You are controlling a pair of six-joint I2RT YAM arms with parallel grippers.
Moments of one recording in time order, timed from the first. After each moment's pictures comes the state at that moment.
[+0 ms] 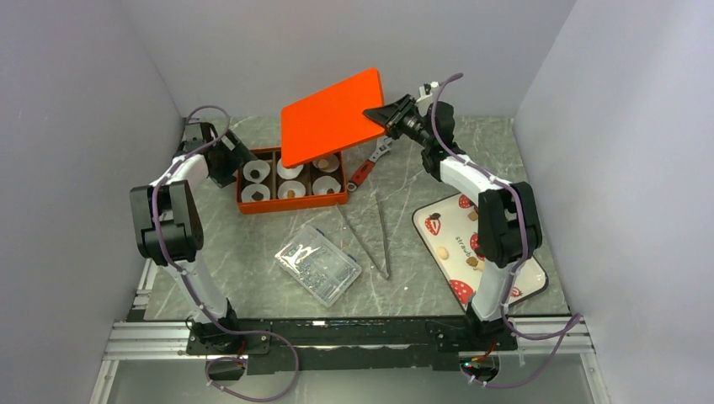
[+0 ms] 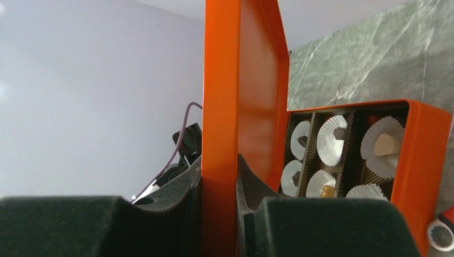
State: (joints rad) left arm 0.18 1.90 1.35 -0.27 0.26 -0.62; right arm 0.28 1.85 1.35 0.56 -0.53 1.24
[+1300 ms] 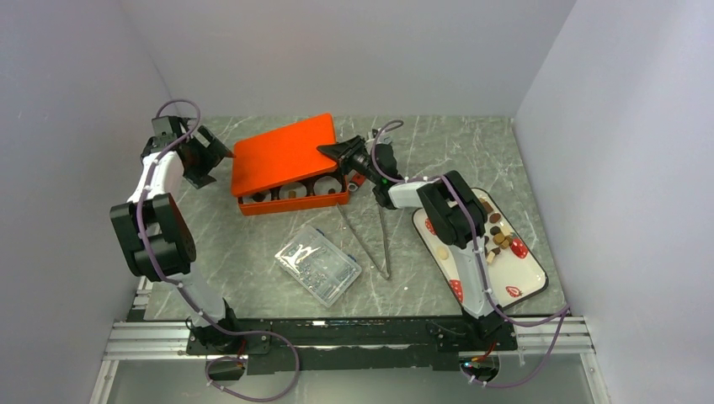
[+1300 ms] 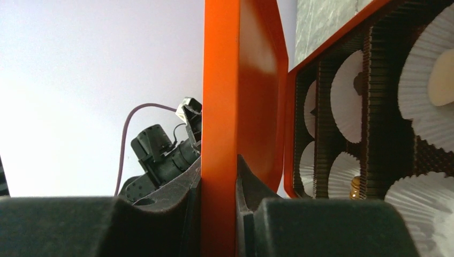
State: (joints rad) left arm 0.30 1.76 1.40 -0.52 0.29 -0.59; right arm 0.55 2.23 1.33 0.95 -0.32 1.57
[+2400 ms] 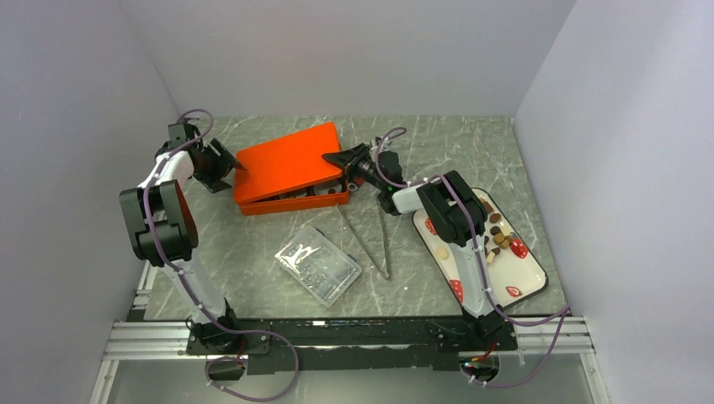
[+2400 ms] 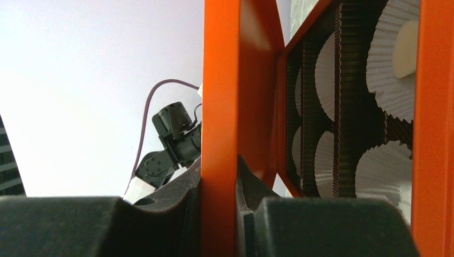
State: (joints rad) left arm 0.27 1.89 1.40 -0.51 0.35 -0.58; right arm 0.52 2.26 1.25 1.06 -0.39 1.61
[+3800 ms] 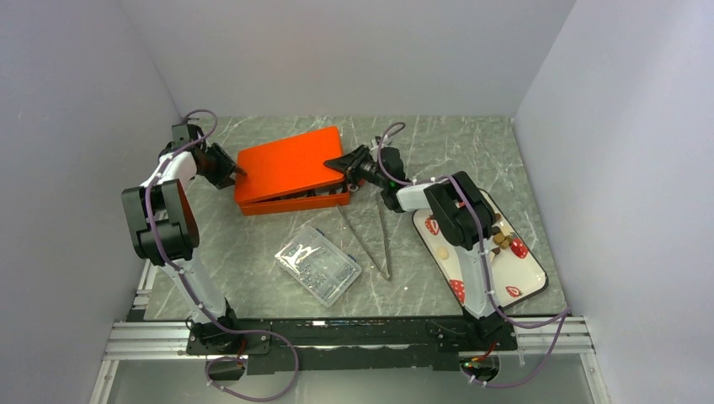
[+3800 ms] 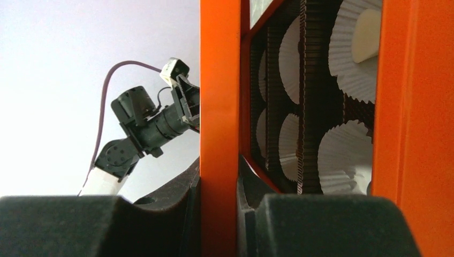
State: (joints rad) left arm 0.25 1.90 1.39 -0.49 0.37 -0.57; right arm 0.51 2.19 1.22 0.88 -0.44 1.45
